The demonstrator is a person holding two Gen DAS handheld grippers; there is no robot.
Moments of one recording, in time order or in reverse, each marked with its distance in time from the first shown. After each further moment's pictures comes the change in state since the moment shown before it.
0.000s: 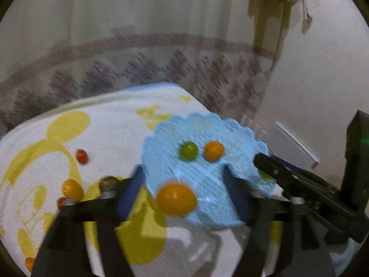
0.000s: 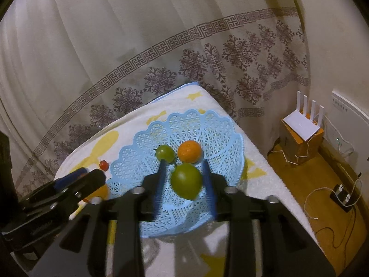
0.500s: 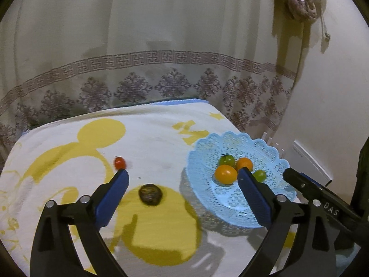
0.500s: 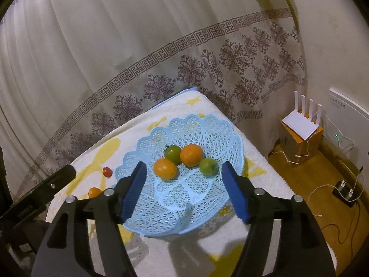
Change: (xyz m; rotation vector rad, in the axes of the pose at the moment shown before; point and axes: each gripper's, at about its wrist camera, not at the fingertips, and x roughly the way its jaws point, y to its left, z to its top) left arm -0.033 0.043 0.005 -0.068 -0.067 0.112; right arm -0.009 0.005 -0.002 0.021 -0.033 0.001
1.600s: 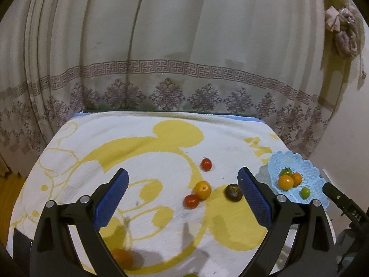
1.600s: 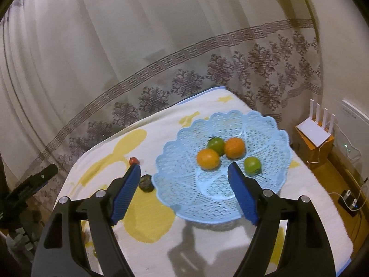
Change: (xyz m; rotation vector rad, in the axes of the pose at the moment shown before) left arm -0.070 0.125 -0.020 -0.186 -0.055 0.209; right arm -0.006 0.071 -0.019 -0.093 0.020 0.067
